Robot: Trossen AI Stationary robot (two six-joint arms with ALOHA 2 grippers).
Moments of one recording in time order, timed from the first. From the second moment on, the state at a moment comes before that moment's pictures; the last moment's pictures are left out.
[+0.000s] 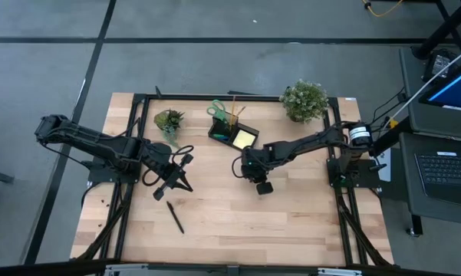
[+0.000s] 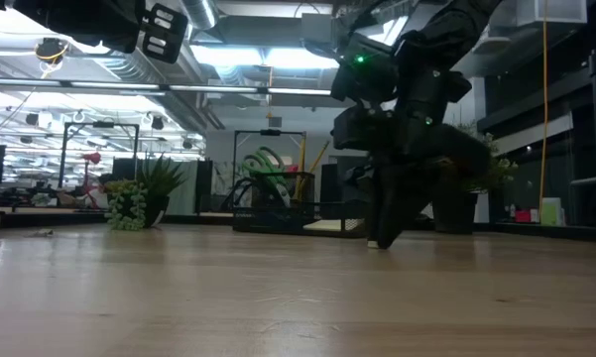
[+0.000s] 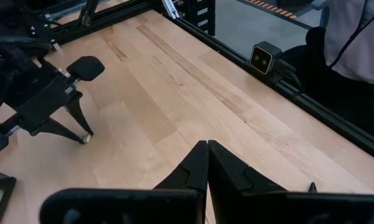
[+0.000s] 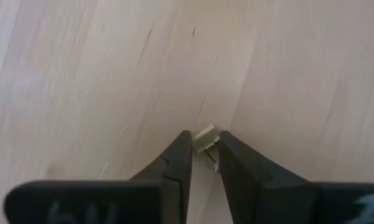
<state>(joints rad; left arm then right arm) -0.18 0.96 0.59 -0.16 0.30 0.30 0.01 1.86 1.02 -0.34 -0.19 -0.24</state>
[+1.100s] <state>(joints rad) -0.17 0.96 0.59 -0.16 0.30 0.30 0.01 1.86 1.14 -0.50 -0.12 -0.22</state>
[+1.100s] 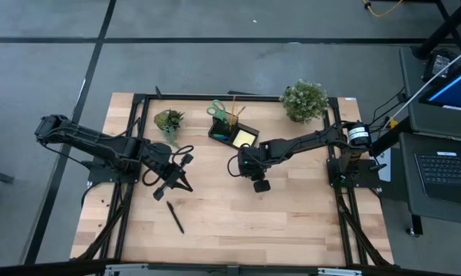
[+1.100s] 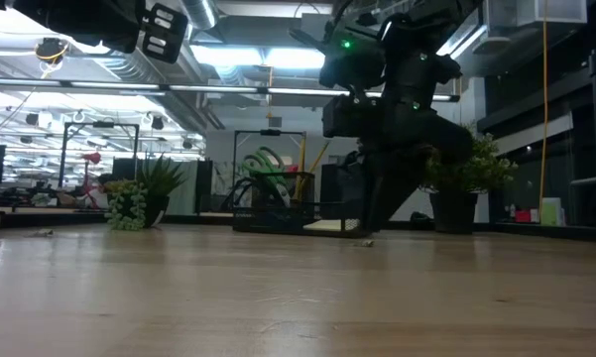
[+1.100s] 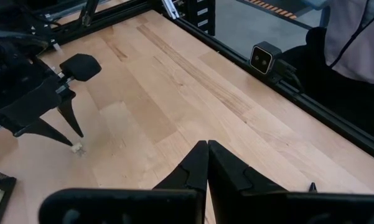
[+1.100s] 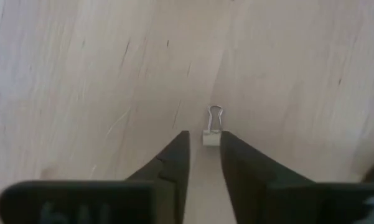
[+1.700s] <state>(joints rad) -0.17 0.96 0.59 -0.16 0.30 0.30 0.01 1.90 1.14 -0.47 -0.12 -0.19</state>
